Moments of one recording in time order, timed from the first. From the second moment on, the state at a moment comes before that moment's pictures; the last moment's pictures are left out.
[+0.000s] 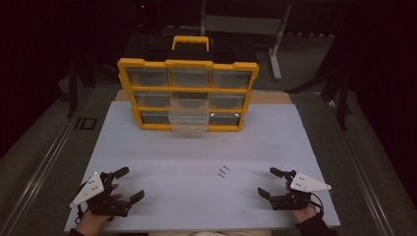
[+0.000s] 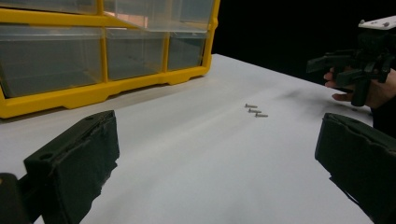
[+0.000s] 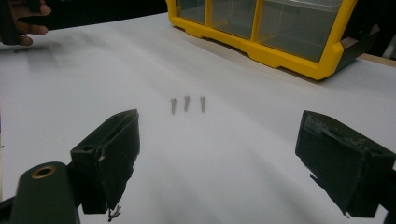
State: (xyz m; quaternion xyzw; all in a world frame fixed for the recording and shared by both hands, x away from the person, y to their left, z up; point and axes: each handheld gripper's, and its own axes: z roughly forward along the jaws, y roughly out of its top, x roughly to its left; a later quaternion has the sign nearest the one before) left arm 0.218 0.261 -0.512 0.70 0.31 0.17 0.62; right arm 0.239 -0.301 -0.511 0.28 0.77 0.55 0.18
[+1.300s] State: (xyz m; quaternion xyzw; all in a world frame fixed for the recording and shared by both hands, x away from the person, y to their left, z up) left arm 0.217 0.260 -0.509 0.70 0.30 0.17 0.62; right arm 0.254 -0.284 -0.480 0.31 0.78 0.52 0.15
